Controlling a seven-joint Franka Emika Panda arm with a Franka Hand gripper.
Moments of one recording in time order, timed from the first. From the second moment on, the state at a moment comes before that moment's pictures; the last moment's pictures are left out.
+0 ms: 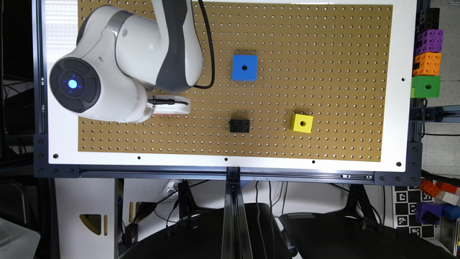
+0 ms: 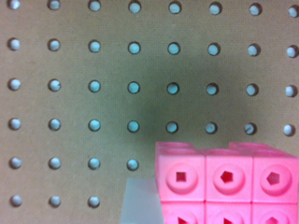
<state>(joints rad) -0.37 0.49 0.06 -1.95 -0.01 2.47 0.46</state>
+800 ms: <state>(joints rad) -0.37 0.32 0.06 -1.95 -0.01 2.31 0.46</state>
